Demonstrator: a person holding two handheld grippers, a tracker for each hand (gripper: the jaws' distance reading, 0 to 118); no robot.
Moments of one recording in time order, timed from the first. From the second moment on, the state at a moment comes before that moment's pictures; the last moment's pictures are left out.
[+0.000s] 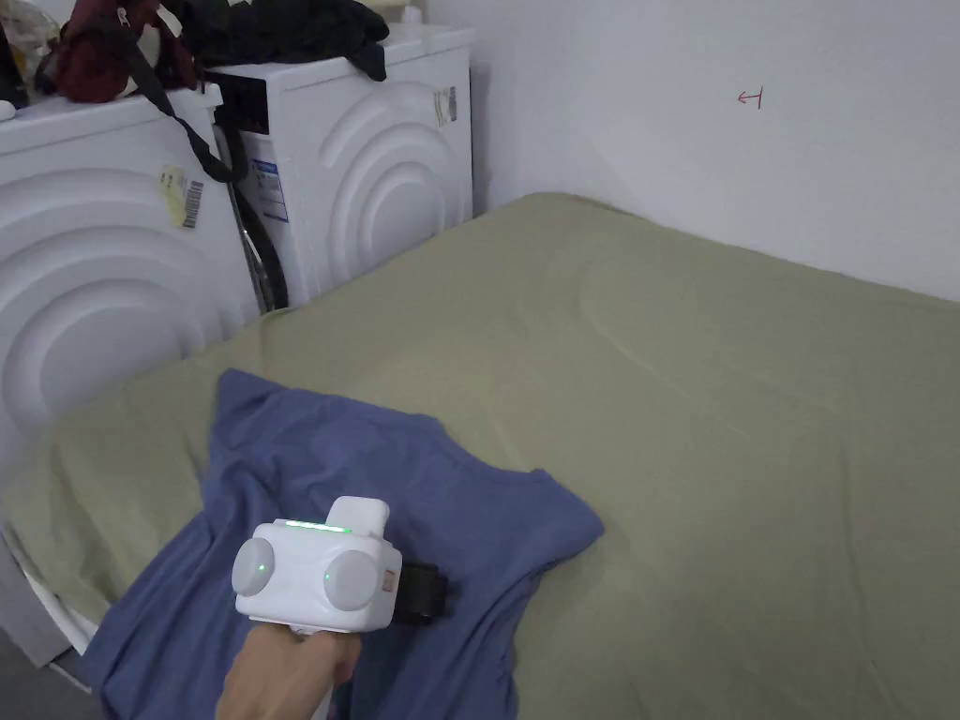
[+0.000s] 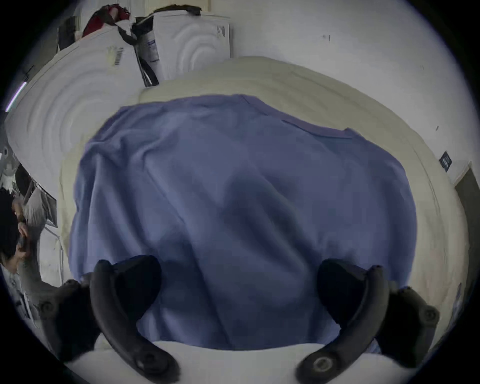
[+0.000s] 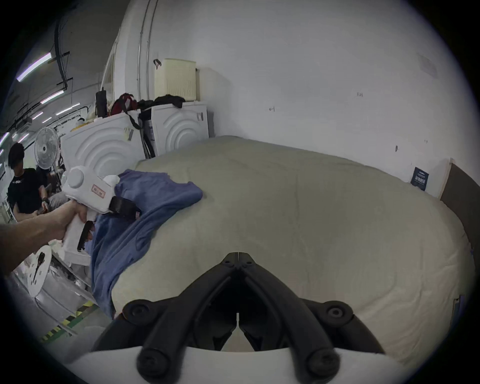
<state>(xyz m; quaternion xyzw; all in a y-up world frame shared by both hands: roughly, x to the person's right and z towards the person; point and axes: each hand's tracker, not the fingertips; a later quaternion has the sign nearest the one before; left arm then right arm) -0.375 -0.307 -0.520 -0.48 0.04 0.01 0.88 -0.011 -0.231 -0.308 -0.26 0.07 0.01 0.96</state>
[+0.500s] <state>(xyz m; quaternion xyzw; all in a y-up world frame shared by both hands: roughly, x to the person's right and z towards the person) -0.346 -0.221 -0.494 -0.43 -0.01 0.00 0.91 0.052 -0.197 -0.247 -0.24 0.00 -0.02 0.97</state>
